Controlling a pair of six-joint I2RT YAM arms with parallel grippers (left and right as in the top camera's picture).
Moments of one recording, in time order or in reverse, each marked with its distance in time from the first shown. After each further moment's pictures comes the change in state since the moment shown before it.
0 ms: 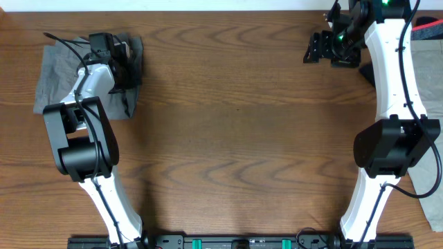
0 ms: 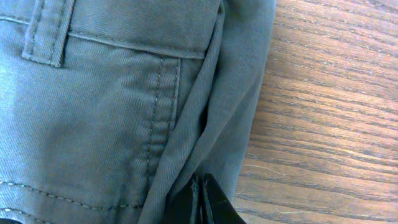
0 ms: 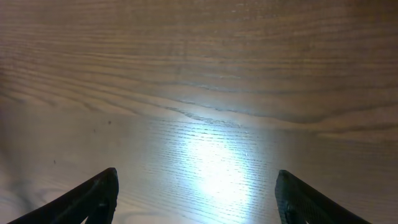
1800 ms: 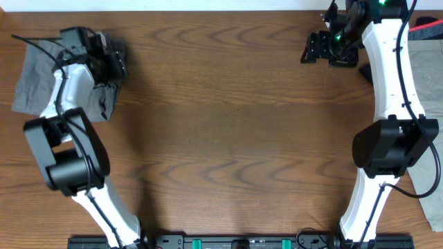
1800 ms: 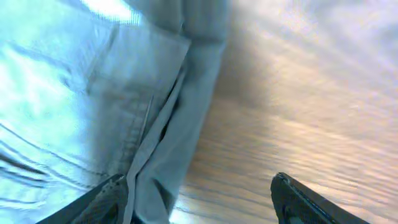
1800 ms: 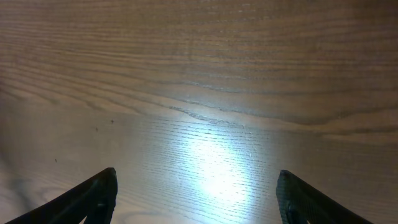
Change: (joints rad) left arm 0.090 -0.123 0.014 -0.003 0.049 -0.031; right arm 0.013 0.000 0.000 0.002 0.000 0.001
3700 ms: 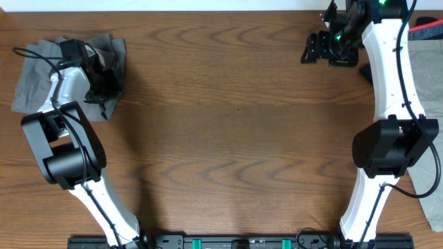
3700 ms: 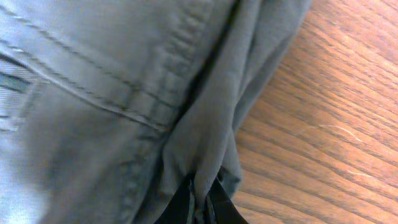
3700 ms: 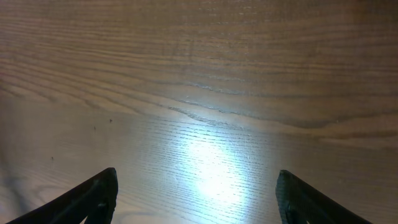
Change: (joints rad) left arm 0.039 0.094 -0.001 -0.159 -0.001 -0.048; right arm 0.000 0.000 0.000 0.004 0.000 -0.024
